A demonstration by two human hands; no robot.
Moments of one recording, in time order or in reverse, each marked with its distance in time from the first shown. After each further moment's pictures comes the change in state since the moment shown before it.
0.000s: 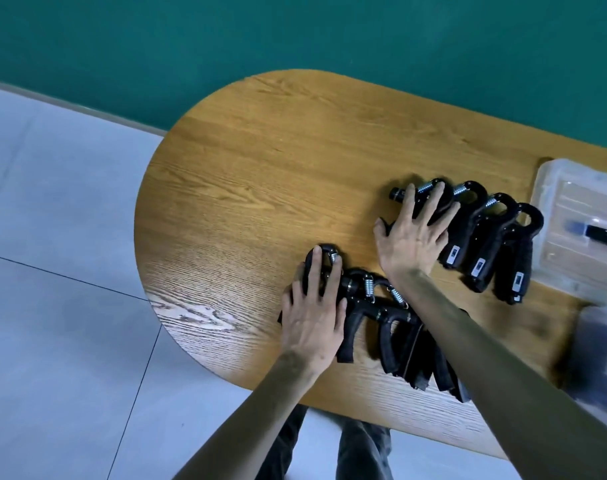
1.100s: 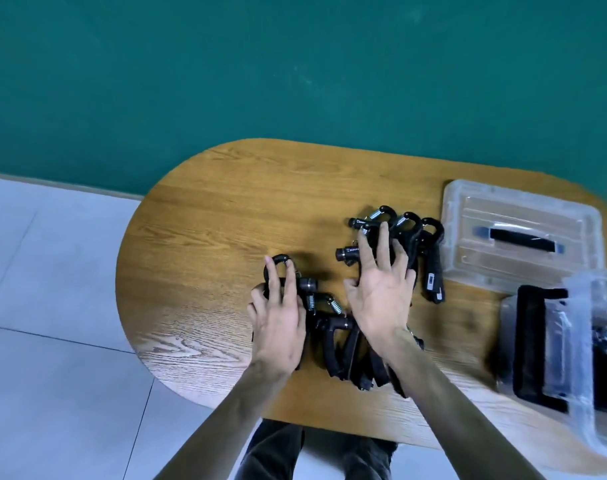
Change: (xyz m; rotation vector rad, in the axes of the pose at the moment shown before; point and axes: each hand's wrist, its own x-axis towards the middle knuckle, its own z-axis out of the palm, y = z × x) left_hand -0.009 0.072 -0.044 0.100 0.164 -0.083; right_hand -0.072 0.076 -0.081 0.095 0.136 -0.236
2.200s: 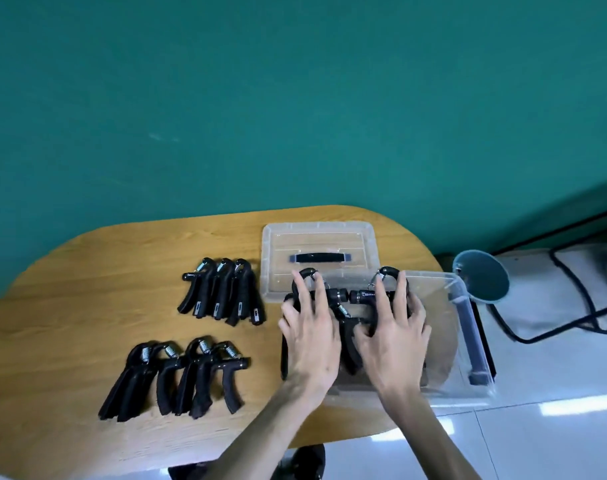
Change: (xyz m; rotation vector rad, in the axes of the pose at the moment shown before) left_hand -0.109 0.400 0.023 -0.135 0.038 0.302; right_hand -0.121 0.331 -0.170 0.062 0.223 0.342
